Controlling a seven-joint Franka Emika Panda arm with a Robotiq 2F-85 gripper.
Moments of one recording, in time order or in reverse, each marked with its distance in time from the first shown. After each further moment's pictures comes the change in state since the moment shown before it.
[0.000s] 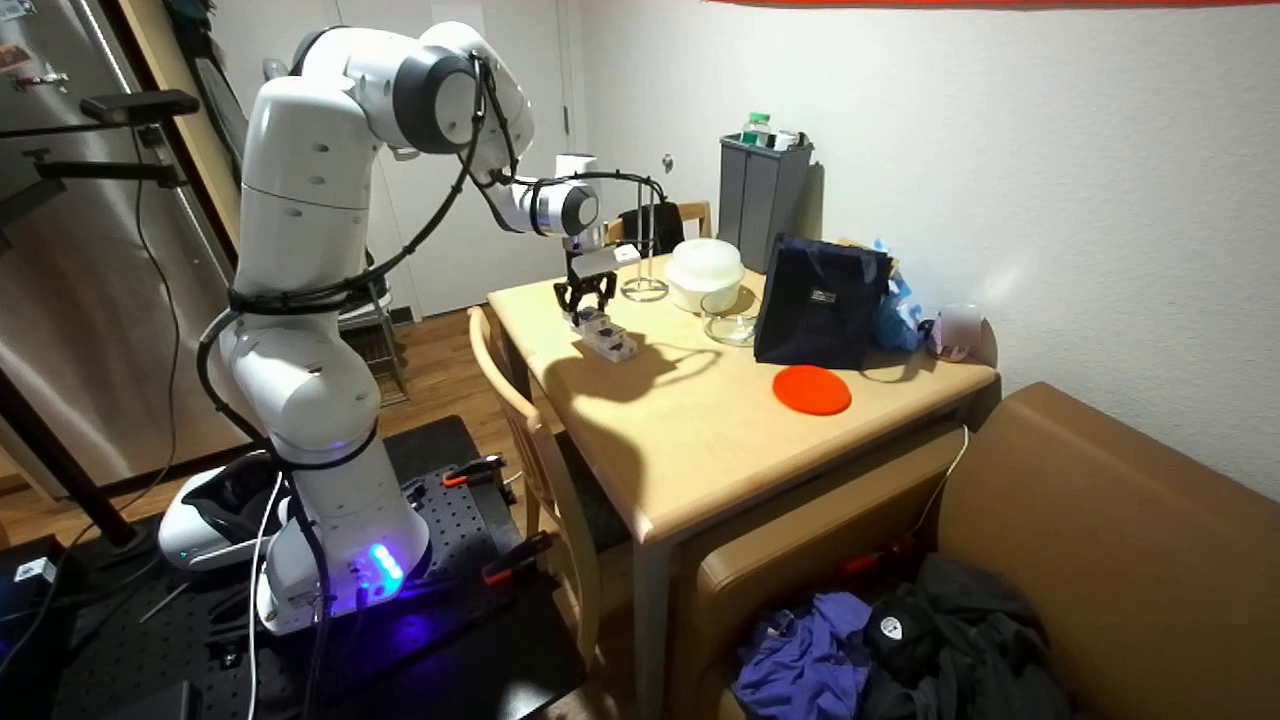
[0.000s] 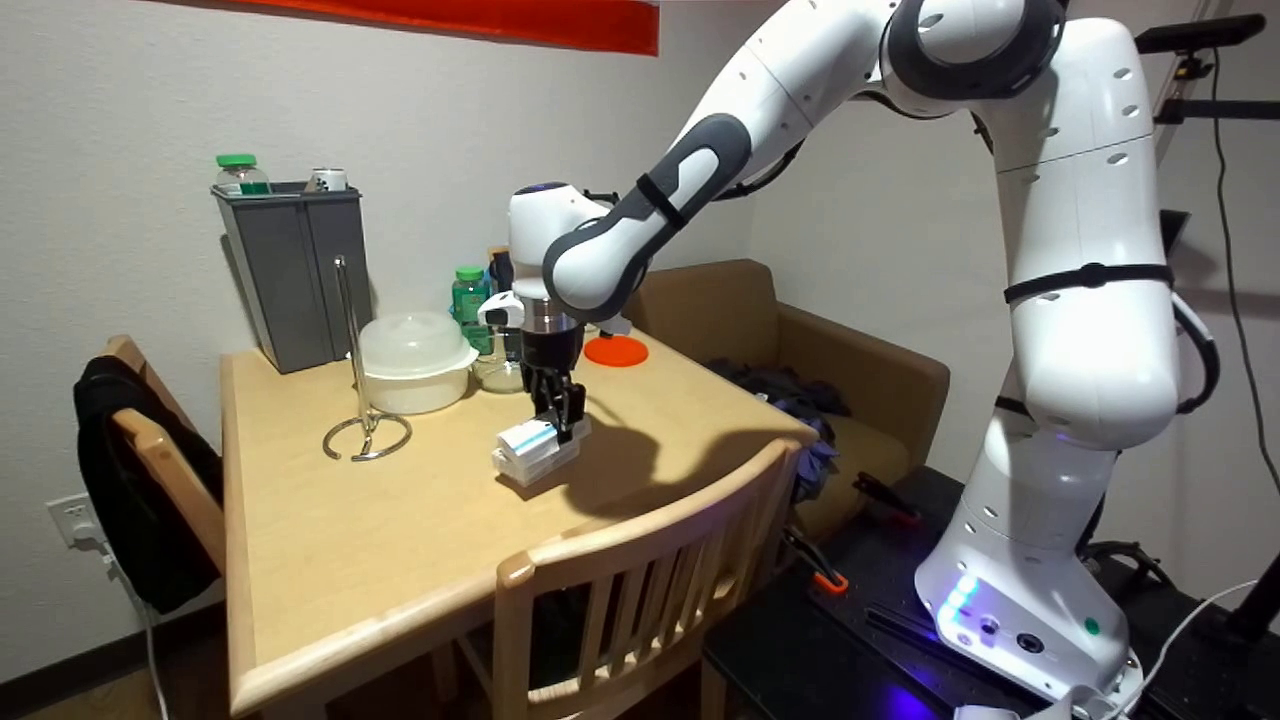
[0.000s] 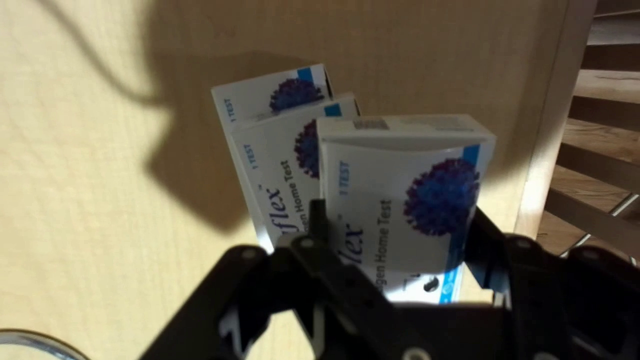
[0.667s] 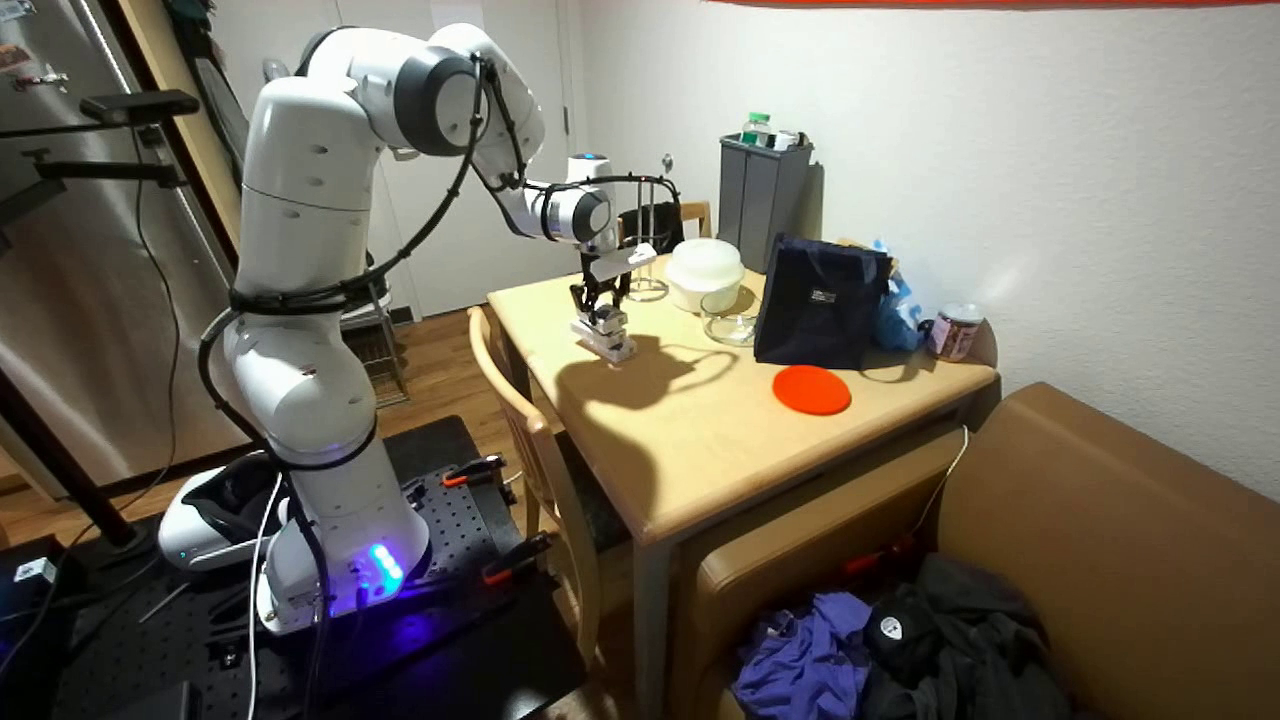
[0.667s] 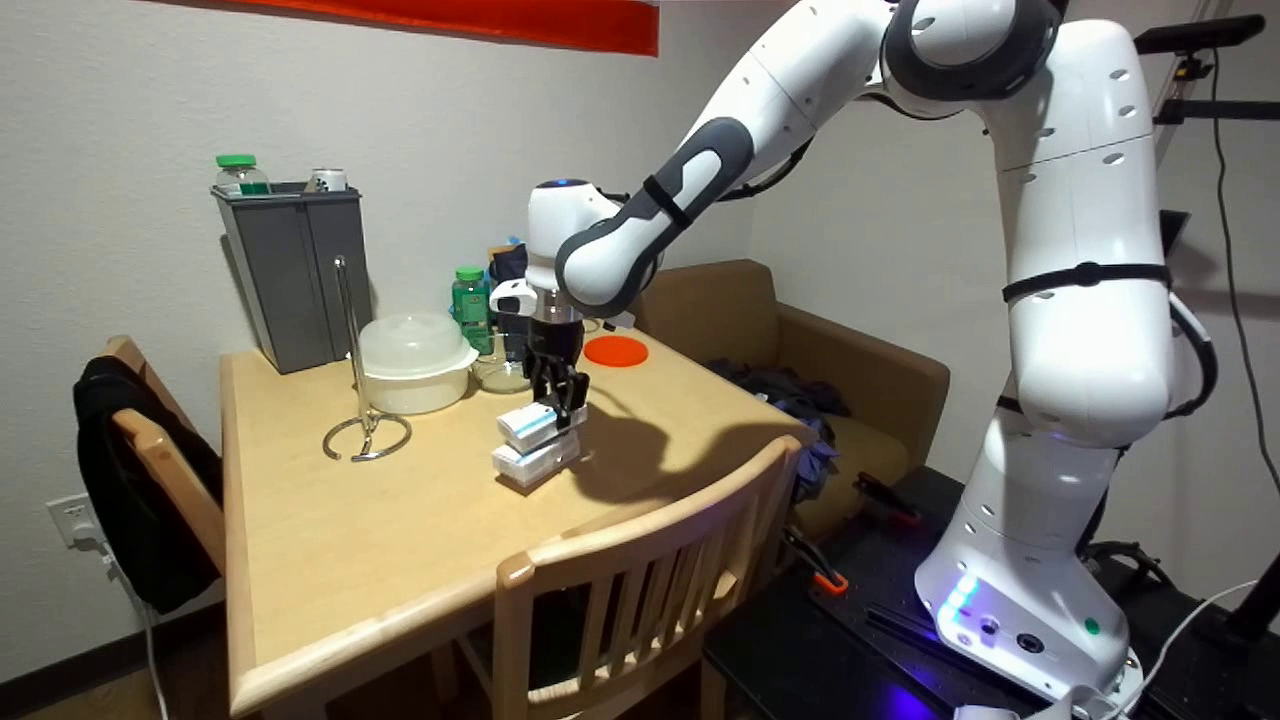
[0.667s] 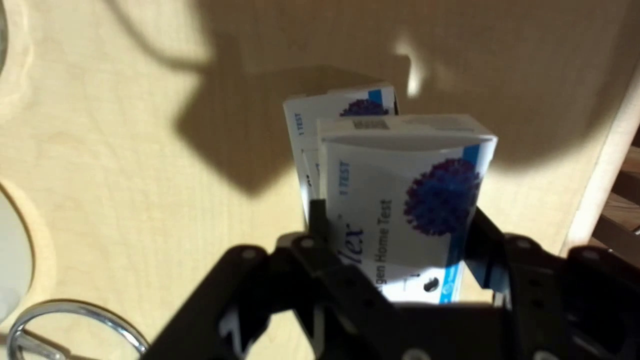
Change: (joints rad) arm -0.056 0.000 0.000 -0.014 0.001 0.105 -0.117
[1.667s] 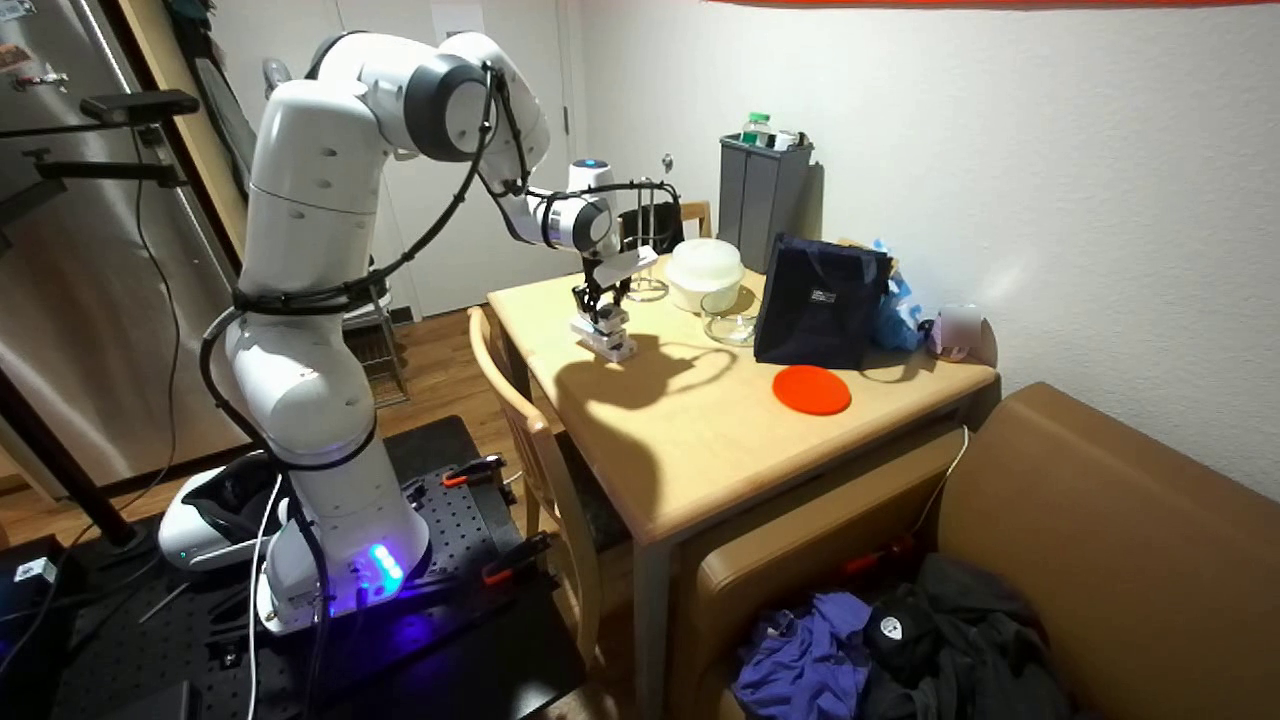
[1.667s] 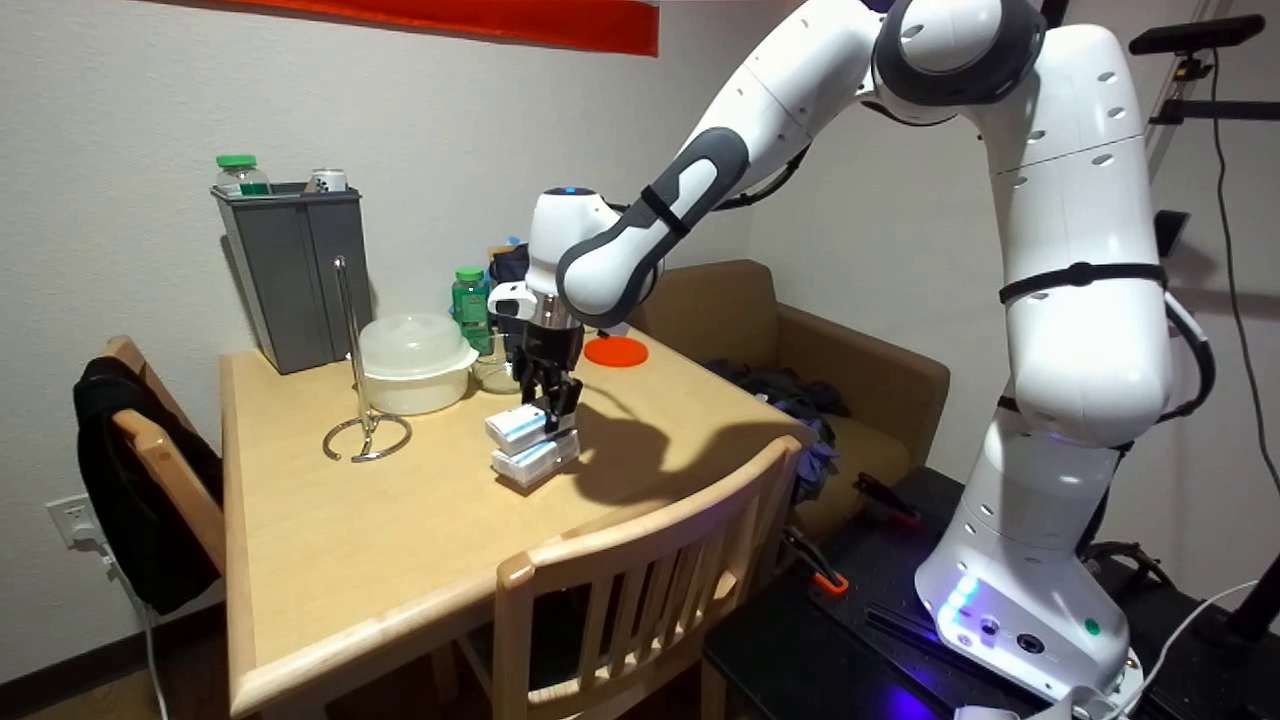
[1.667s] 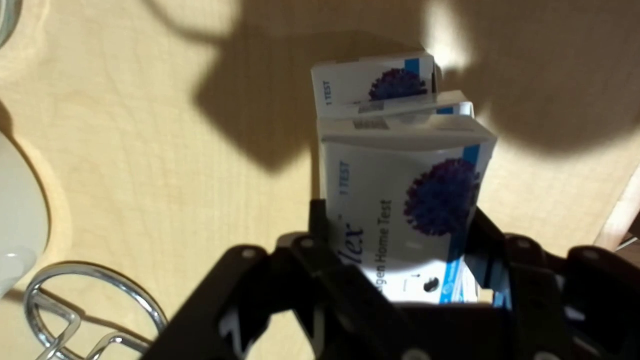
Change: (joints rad) arm -0.026 0.029 0.026 -0.008 0.022 0.103 -0.059
